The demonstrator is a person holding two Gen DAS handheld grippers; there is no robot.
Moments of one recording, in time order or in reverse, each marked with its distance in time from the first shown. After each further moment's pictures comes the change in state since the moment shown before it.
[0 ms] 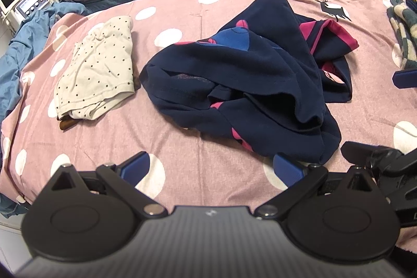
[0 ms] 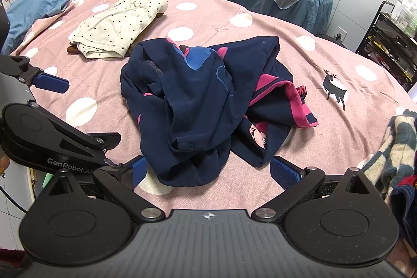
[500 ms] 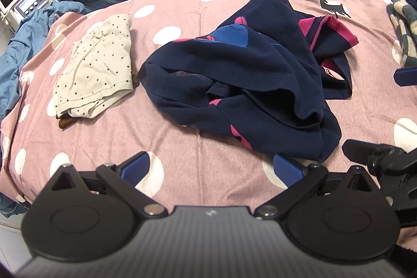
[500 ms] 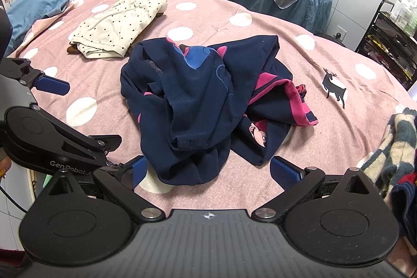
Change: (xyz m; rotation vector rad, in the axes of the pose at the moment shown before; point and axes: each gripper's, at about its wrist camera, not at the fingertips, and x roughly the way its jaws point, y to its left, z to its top) left arm 0.002 -0.002 -0.002 0.004 0.007 0.000; right arm -0.001 -0.001 -0.001 0.003 0.003 -0.002
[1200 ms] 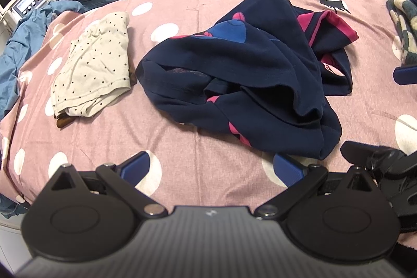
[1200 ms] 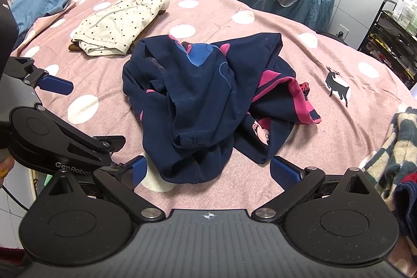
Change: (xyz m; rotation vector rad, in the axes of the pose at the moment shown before) left arm 0.004 -0.002 -0.001 0.009 0.013 -0.001; right arm 0.002 0.002 -0.001 0.000 0.003 0.007
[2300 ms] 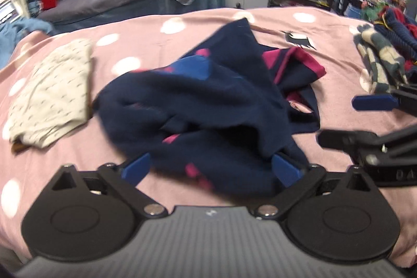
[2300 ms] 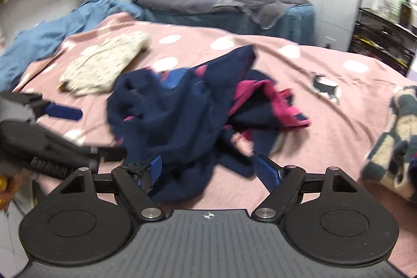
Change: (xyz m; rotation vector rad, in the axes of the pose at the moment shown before) left arm 0.021 -0.010 0.009 0.000 -0.197 -0.190; right arm 0.015 -0.050 -0.026 0.186 -0.209 -0.011
